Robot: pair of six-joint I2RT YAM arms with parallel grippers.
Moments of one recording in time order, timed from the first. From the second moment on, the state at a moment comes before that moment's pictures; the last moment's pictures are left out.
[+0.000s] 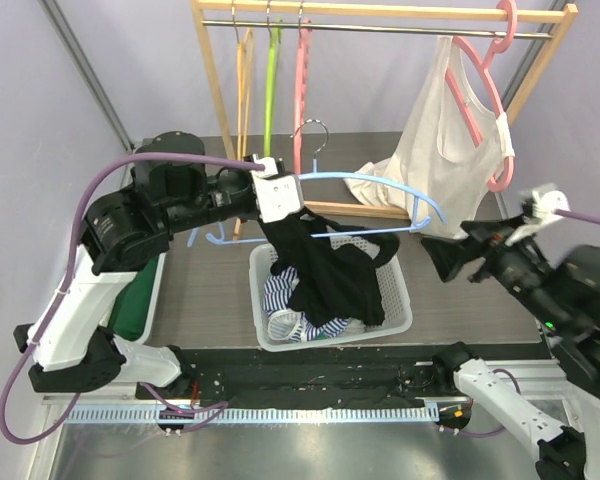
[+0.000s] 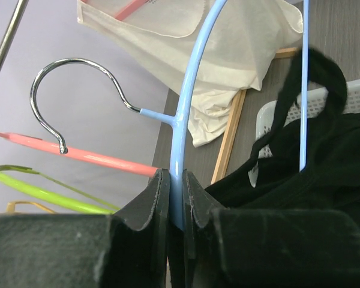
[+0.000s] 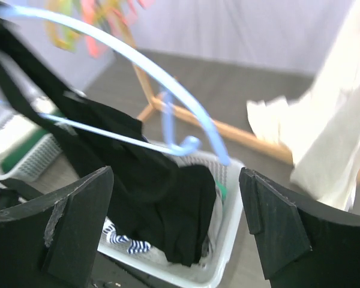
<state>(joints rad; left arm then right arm) -0.93 1.33 2.07 -0.96 0.15 0.76 0.44 0.65 1.42 -0.91 -0.02 0.22</state>
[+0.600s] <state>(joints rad) -0.94 1.34 1.97 -0.95 0.31 0.81 0.44 0.72 1.57 -0.92 -0.25 0.01</state>
